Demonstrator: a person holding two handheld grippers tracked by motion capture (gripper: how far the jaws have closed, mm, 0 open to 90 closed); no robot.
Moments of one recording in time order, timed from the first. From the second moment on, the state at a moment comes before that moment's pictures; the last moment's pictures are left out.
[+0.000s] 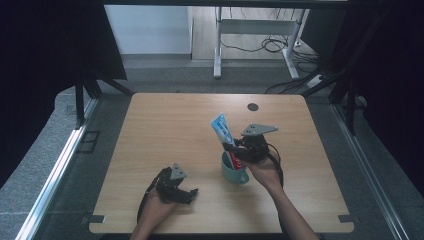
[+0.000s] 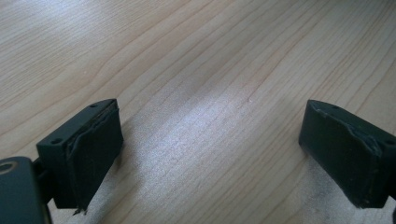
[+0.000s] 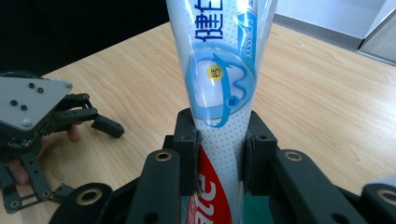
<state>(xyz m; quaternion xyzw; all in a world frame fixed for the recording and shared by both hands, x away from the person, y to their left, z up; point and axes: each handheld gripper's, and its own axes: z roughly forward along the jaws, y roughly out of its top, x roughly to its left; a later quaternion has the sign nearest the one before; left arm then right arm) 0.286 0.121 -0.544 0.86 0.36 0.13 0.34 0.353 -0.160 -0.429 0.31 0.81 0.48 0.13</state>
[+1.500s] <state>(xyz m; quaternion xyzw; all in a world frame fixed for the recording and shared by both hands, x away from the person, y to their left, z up) 0.286 0.121 -0.544 0.86 0.36 0.13 0.34 0.345 -0.179 -0.461 0.31 0.82 0.47 0.09</state>
